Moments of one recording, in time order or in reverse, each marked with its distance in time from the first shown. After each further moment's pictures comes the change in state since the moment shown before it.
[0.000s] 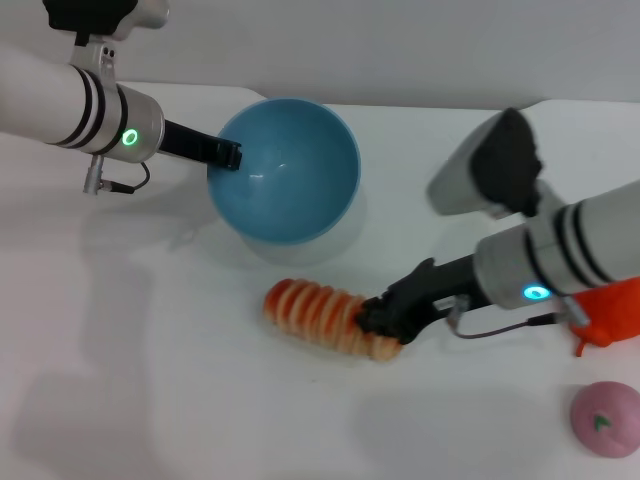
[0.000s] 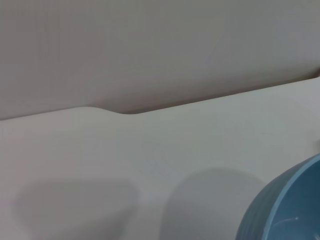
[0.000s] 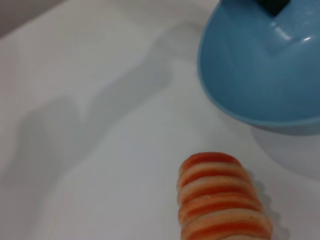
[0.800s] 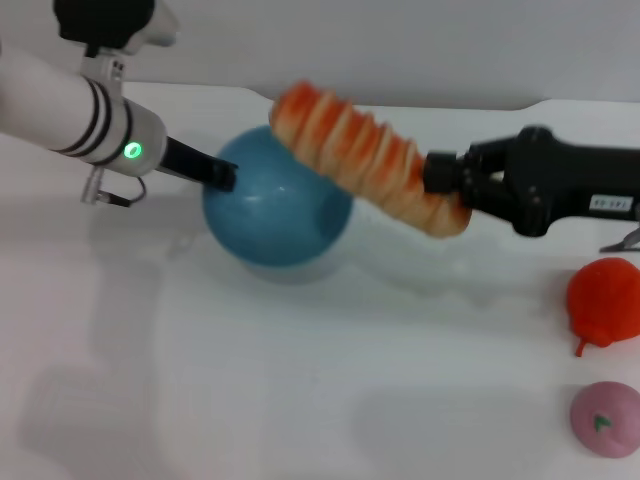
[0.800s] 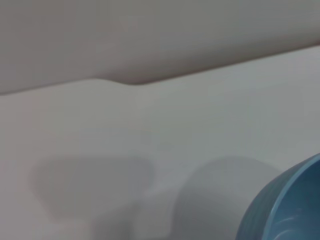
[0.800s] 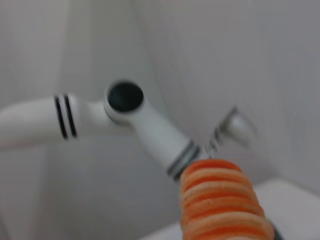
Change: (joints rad) left arm -0.027 -0.005 0.011 -0.022 0.091 -0.044 -0.042; right arm -0.168 -0.011 0.641 -0.072 0.400 -0.565 -0.549
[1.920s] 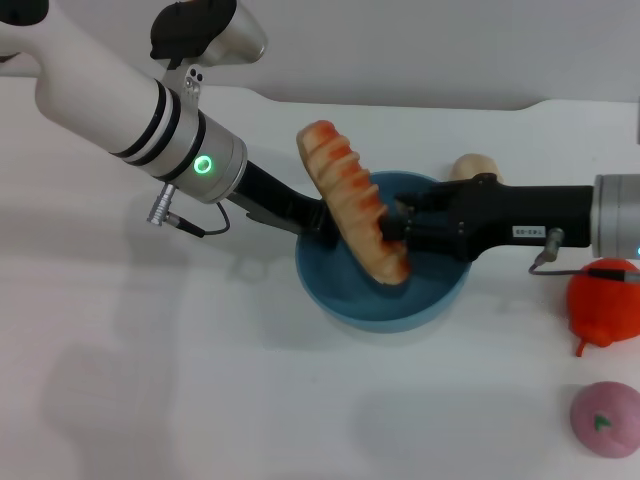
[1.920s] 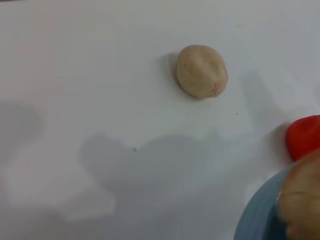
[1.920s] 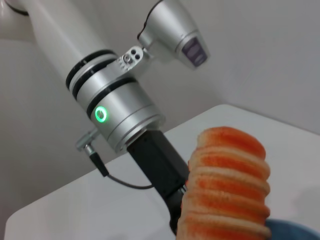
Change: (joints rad) left arm -0.088 -0.008 0.038 -0.043 -0.227 -0.283 -0.004; right arm 0.068 0.003 -0.164 0.159 -0.100 0.305 0.011
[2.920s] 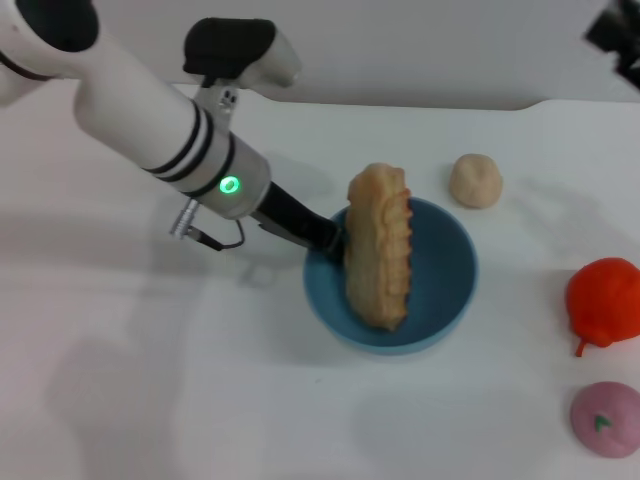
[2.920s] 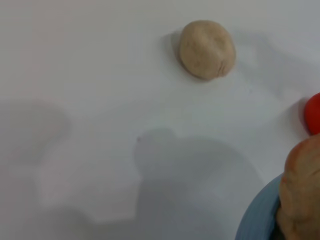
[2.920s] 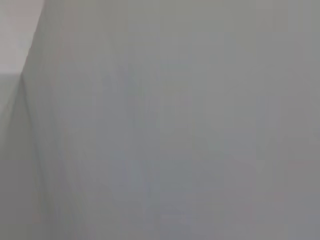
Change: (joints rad) left arm -0.010 -0.011 0.166 -0.010 -0.013 0.096 -0.027; right arm -0.242 0.003 0.233 -0.029 0.562 -0.215 -0.297
